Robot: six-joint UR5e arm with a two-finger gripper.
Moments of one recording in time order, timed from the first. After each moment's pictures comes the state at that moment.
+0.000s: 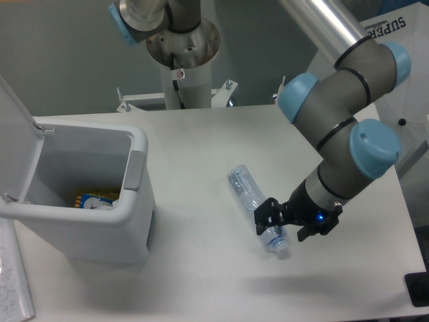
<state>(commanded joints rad) 2.62 -2.22 -1.12 -1.50 1.28 0.63</state>
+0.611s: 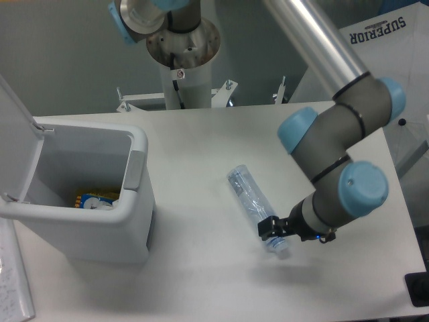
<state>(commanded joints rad) 2.57 -2.33 -1.11 -1.50 1.48 0.49</state>
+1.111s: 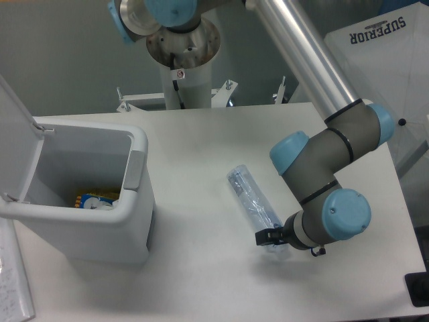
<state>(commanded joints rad) 2.56 -2.37 -1.10 -1.43 1.50 0.37</state>
